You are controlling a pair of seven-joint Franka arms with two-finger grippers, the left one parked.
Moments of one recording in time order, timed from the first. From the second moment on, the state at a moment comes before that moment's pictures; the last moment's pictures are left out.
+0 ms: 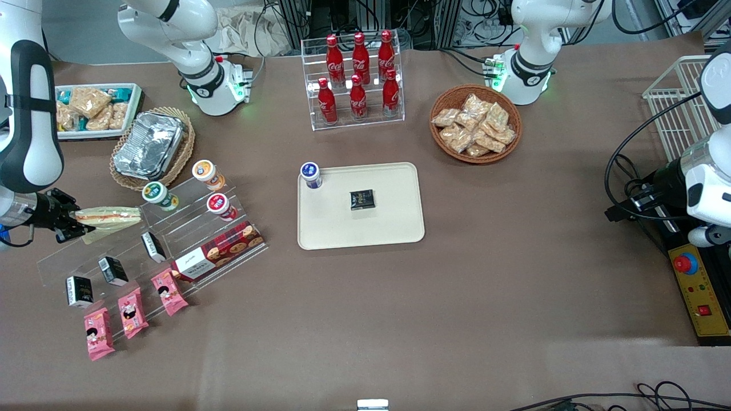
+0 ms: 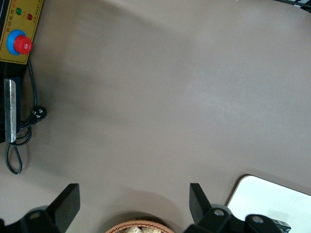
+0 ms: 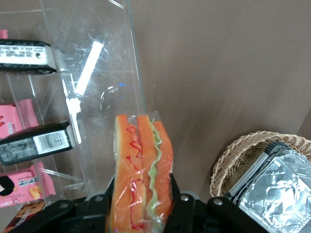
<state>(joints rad) 0.04 0.21 -0.41 -1.94 0.06 2.02 0.76</state>
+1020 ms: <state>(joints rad) 0.05 0.18 -0.40 -1.81 0.06 2.07 0.09</state>
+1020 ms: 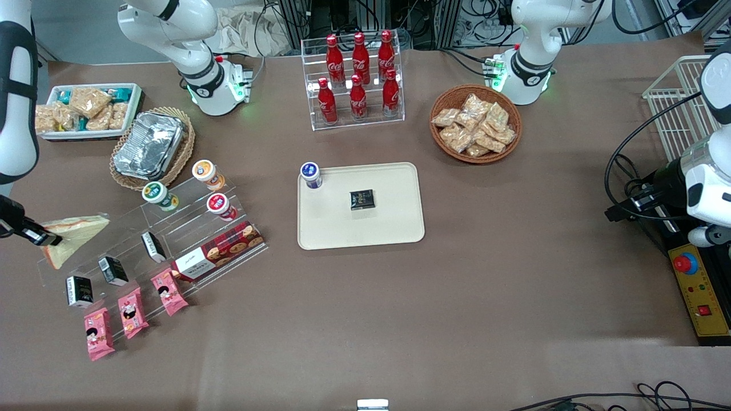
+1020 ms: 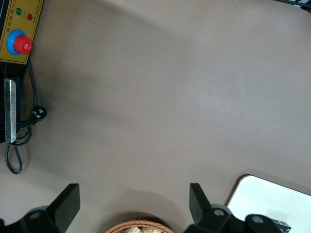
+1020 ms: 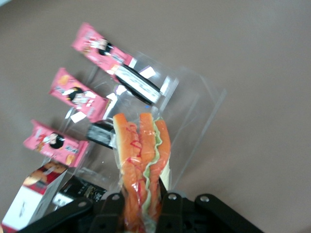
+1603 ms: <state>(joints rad) 0.32 0.17 -0.39 -1.73 0.01 2.07 -0.18</state>
